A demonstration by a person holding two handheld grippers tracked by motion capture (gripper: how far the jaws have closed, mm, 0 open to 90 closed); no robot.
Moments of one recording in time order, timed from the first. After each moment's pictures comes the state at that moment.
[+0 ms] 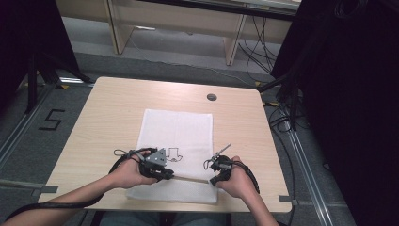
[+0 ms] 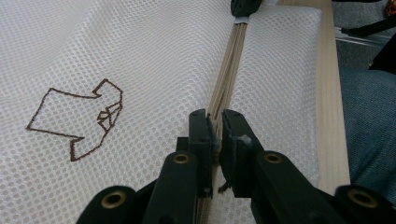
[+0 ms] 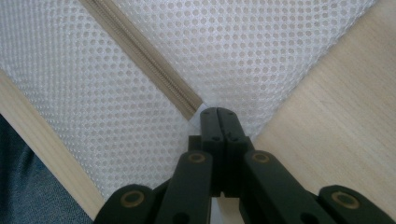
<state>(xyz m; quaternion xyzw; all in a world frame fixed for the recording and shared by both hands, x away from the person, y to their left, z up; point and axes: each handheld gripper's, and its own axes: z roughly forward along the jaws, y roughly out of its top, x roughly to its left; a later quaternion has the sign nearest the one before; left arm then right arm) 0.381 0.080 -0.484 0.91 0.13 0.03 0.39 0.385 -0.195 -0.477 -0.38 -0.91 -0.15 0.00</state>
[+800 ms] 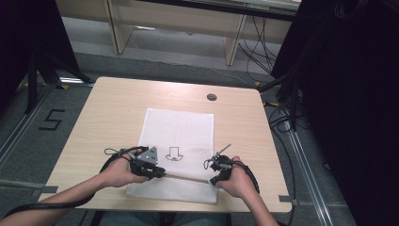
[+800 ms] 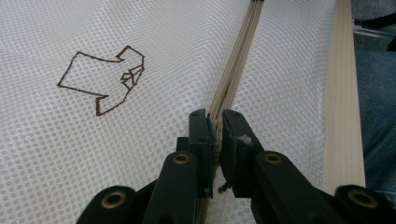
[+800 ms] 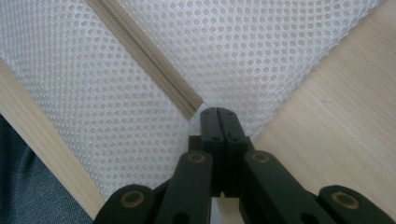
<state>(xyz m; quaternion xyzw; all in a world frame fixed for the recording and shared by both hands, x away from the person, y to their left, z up) 0.384 0.105 -0.484 0.92 0.13 0.04 0.38 0.385 -0.196 -0.477 -0.38 -0.91 -0.15 0.00</state>
